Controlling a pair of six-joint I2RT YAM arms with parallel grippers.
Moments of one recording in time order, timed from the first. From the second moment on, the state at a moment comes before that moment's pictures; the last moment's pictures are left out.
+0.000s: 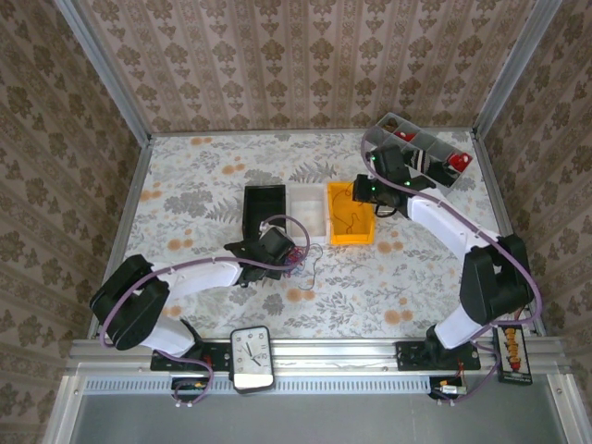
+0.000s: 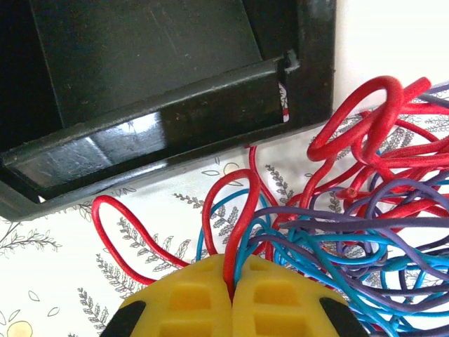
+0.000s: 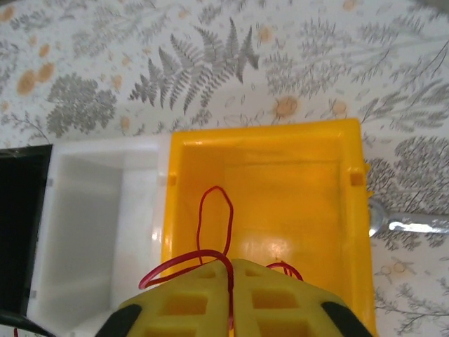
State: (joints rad) left arm -0.90 1.45 0.72 -0.39 -0.32 -0.48; right arm 0.32 1.60 1.20 -0.43 -0.08 0.45
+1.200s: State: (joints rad) left arm -0.77 1.05 0.51 -0.28 -0.07 -0.43; right arm 0.75 1.45 0.92 -0.43 -0.34 0.30
